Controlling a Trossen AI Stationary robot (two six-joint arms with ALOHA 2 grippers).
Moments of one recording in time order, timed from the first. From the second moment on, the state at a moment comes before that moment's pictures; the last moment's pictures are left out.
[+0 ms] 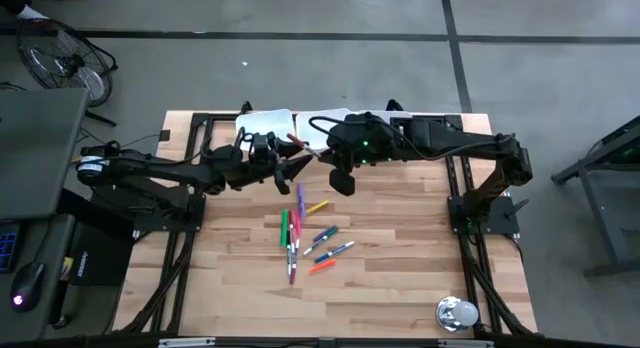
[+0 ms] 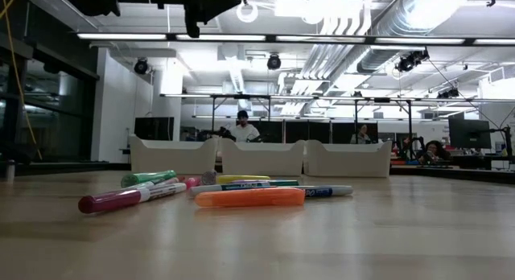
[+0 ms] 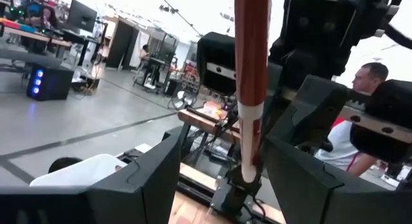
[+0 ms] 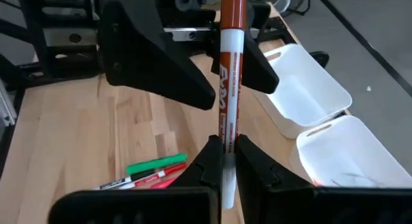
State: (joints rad) left arm 0.04 1.22 0.69 0.81 -0.28 -0.32; right arm -0.05 1.65 1.79 -0.76 0.12 0.16
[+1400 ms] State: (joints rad) left arm 0.04 1.22 0.69 0.80 -0.18 -0.34; right arm -0.06 1.70 1.79 -0.70 0.06 0.16
